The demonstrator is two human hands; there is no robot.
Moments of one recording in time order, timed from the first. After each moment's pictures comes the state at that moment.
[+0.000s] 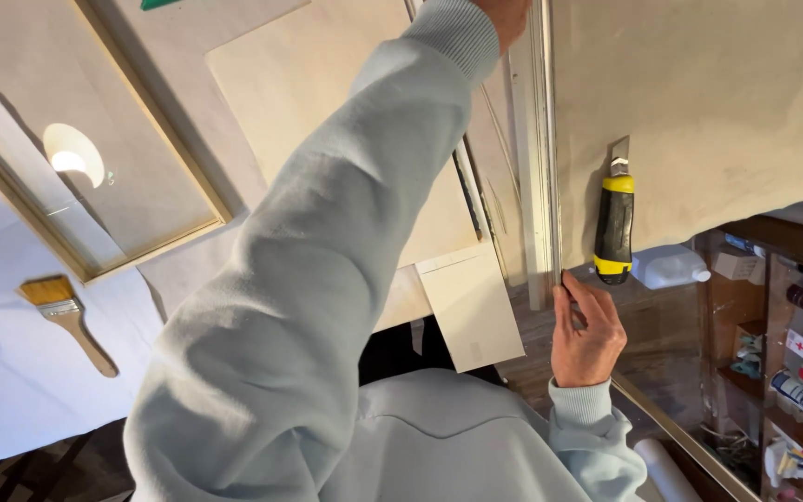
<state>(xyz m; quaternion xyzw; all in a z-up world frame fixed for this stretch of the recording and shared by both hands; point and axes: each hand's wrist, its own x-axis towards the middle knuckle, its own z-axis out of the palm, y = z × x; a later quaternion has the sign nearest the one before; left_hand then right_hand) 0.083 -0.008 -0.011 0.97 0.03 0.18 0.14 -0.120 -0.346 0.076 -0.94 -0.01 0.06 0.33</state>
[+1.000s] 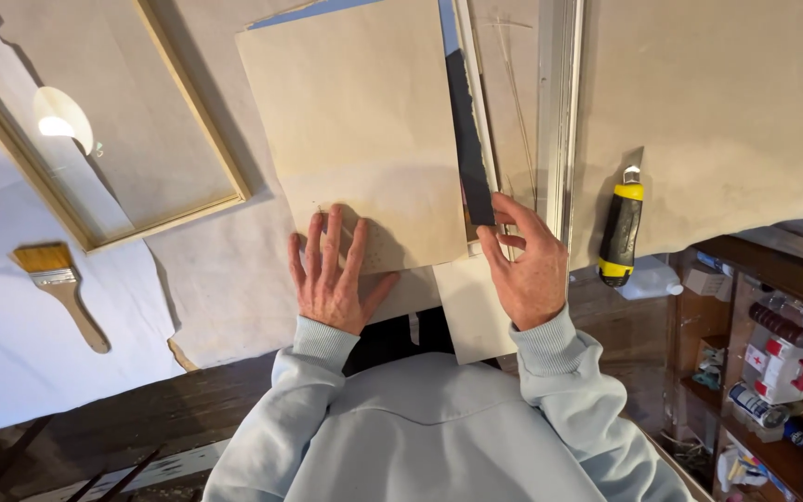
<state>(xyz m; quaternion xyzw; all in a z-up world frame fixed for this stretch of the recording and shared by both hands) -0.234 -0.025 0.059 0.96 0.20 0.02 0.19 -0.049 -0.212 0.112 -0.88 -0.14 0.20 0.40</state>
